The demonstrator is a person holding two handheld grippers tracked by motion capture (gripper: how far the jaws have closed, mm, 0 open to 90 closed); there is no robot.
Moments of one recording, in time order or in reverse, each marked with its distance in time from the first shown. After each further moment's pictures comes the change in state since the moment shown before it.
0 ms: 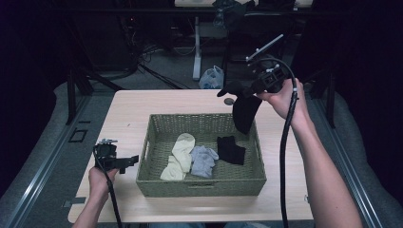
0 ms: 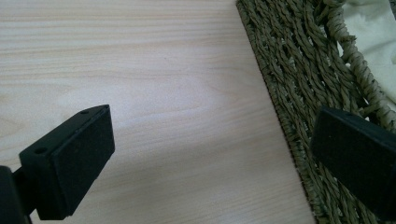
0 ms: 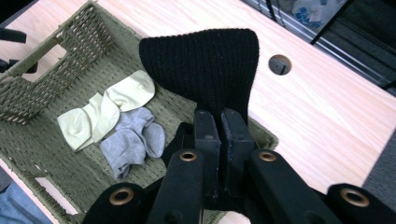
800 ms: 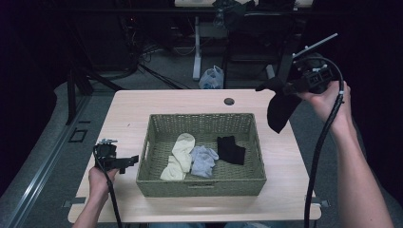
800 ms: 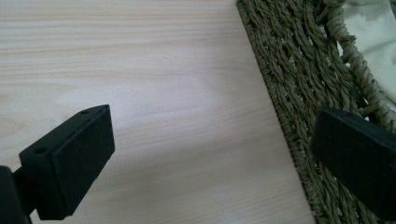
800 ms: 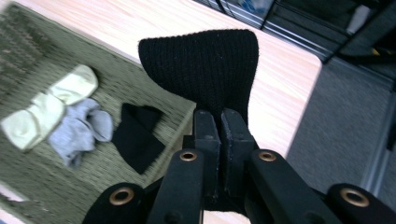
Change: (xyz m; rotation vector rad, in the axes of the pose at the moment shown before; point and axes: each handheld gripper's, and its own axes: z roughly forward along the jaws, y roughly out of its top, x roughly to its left) left arm 0.000 0.000 -0.001 0.001 0.001 0.000; right arm -0.064 -0.054 -0.045 -0.030 -0.140 0.145
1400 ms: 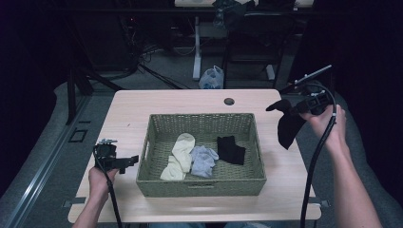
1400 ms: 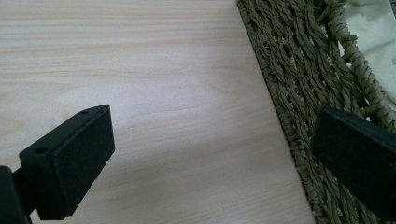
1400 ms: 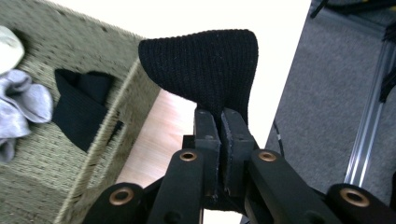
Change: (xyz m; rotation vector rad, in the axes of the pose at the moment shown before) left arm 0.001 0.000 0.001 -0.001 -0.001 -0.002; right arm -0.033 -0.053 0.067 0.114 -0.069 0.089
